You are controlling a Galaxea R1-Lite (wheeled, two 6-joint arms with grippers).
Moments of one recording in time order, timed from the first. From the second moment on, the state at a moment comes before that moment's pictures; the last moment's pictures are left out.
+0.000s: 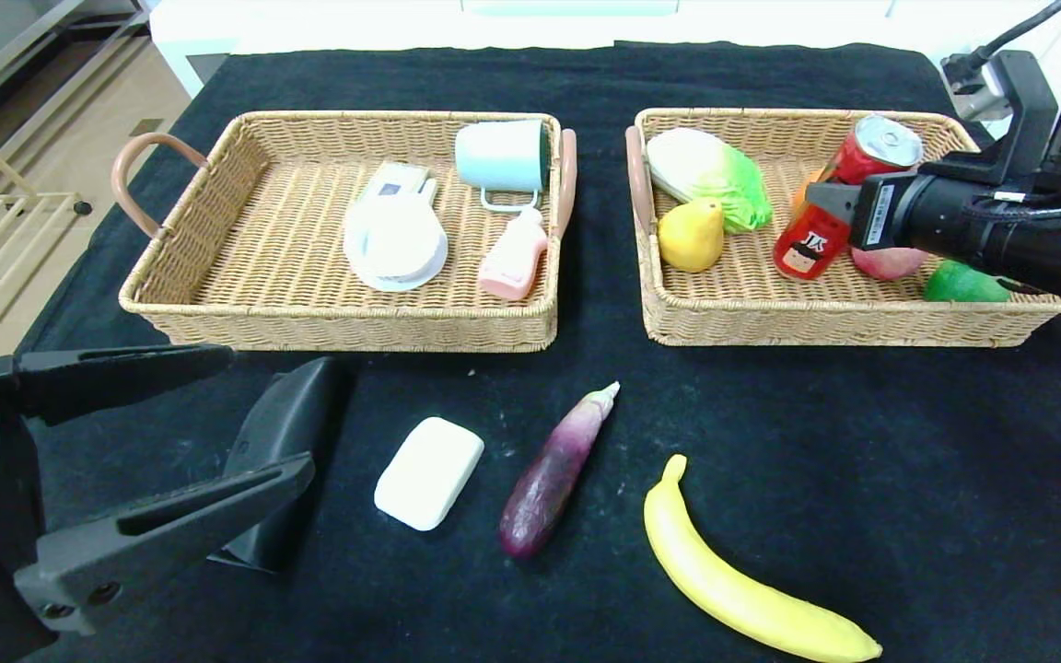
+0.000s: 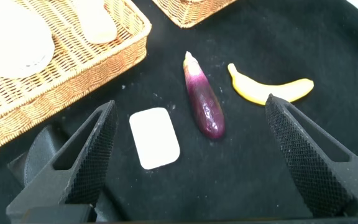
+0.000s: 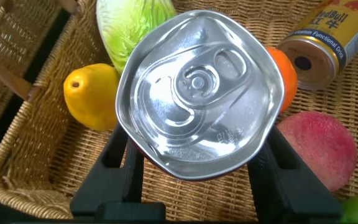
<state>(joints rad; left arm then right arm) -0.43 0.99 -0.74 -0.14 -0.32 0.14 0.24 1.71 -1.31 -0.40 0.01 -0.02</state>
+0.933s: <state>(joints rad) -0.43 0.99 -0.74 -0.14 -0.32 0.14 0.23 1.72 -1.31 -0.40 0.01 -0.02</state>
